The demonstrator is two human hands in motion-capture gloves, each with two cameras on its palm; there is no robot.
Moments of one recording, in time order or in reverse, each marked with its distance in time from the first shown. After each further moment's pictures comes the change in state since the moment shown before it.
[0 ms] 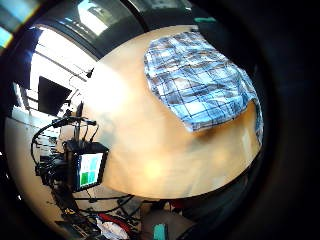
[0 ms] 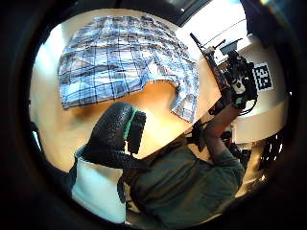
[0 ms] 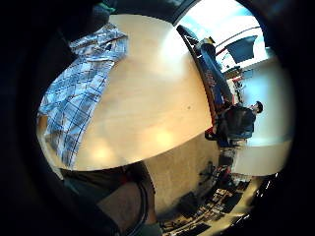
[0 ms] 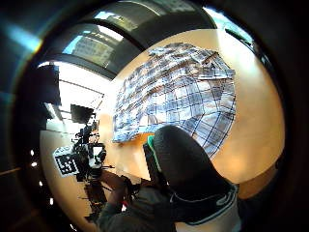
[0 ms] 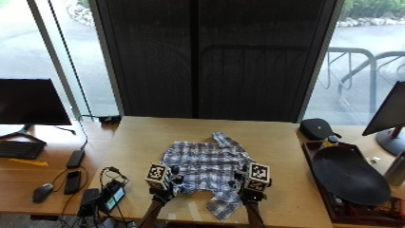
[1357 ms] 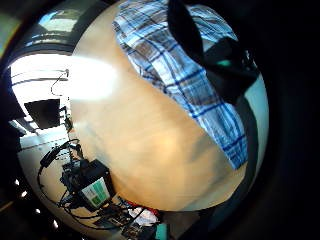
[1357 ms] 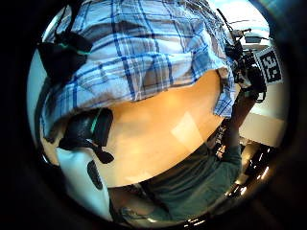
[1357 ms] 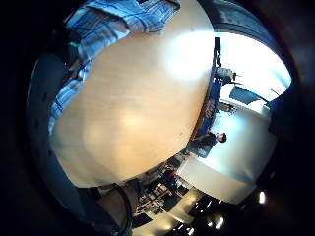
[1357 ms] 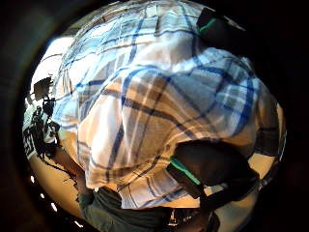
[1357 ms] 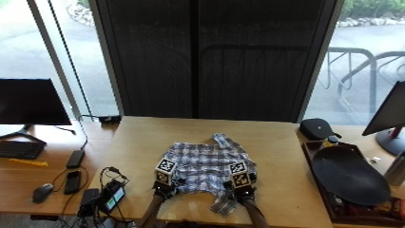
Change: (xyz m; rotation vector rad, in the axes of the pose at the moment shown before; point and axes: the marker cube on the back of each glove) left arm 0.001 -0.027 0.040 -0.266 -0.084 0.120; right arm -0.027 -0.020 0.061 -0.335 0.372 -0.338
